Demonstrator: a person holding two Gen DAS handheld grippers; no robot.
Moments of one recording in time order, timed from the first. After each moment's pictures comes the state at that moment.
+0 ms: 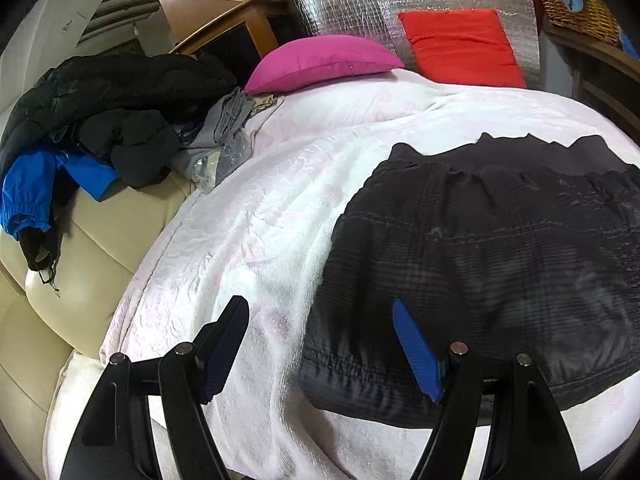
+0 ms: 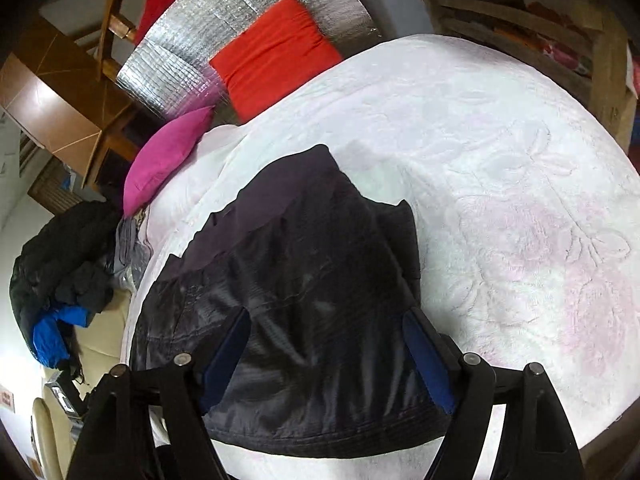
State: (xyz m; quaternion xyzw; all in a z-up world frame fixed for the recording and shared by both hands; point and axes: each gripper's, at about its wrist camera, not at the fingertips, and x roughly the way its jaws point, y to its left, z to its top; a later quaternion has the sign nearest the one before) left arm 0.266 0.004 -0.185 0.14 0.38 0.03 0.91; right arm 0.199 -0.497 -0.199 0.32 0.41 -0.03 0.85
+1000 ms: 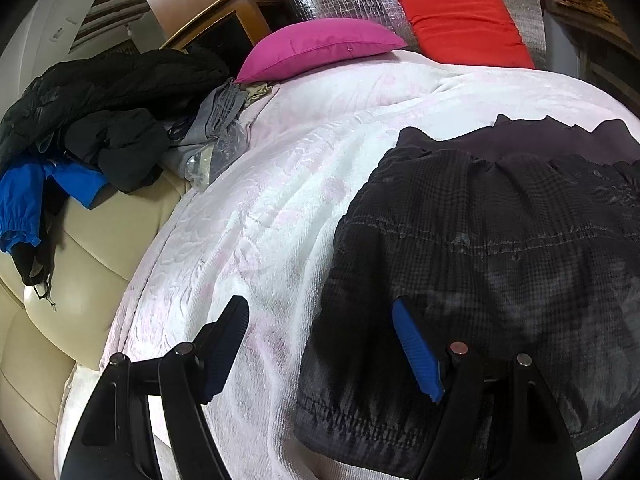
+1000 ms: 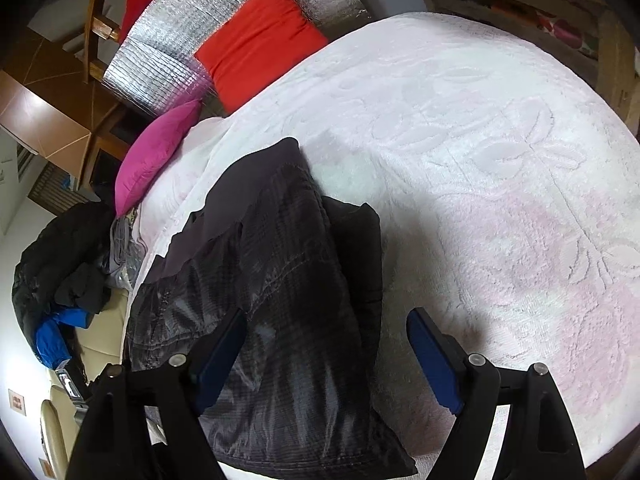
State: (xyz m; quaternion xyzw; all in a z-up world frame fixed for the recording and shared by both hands) left arm 0.300 -0.002 -0.204 0.17 0.40 0.04 0.90; right arm 0.216 -0.531 -0.232 0.34 0.44 -0.01 0.83
